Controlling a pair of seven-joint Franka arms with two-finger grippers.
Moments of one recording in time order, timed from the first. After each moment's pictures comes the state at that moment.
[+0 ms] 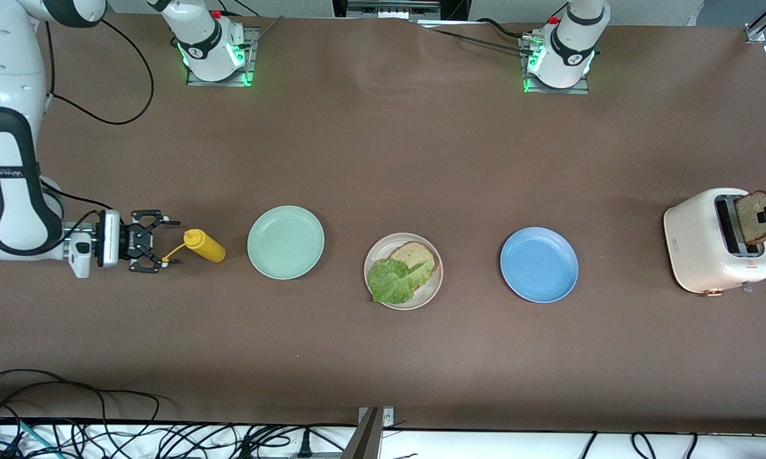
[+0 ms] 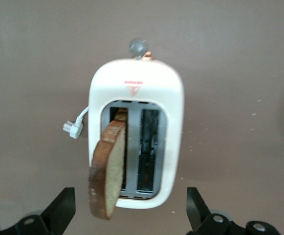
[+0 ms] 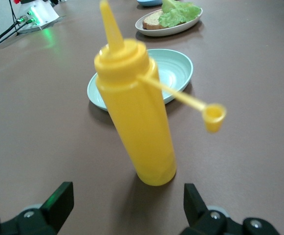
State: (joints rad) left arm 0.36 0.43 0.08 -1.47 0.09 1.73 0.33; right arm -0.17 0.79 -0.12 -1.63 0.91 1.71 -2.26
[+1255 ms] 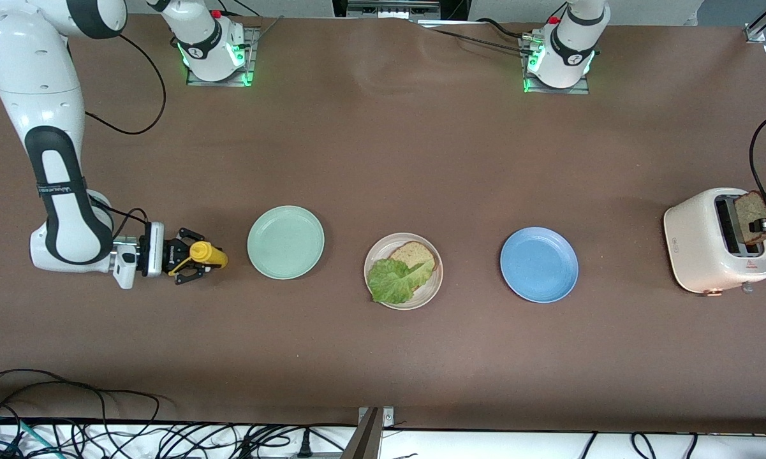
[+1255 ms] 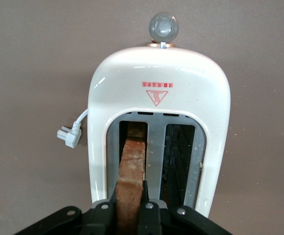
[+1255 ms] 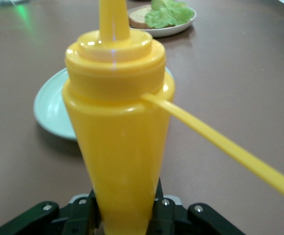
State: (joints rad) left arm 0.39 0.54 0.08 -1.46 0.10 1.80 0.36; right arm -0.05 0.79 -0.06 -1.62 0.95 1.93 -2.24
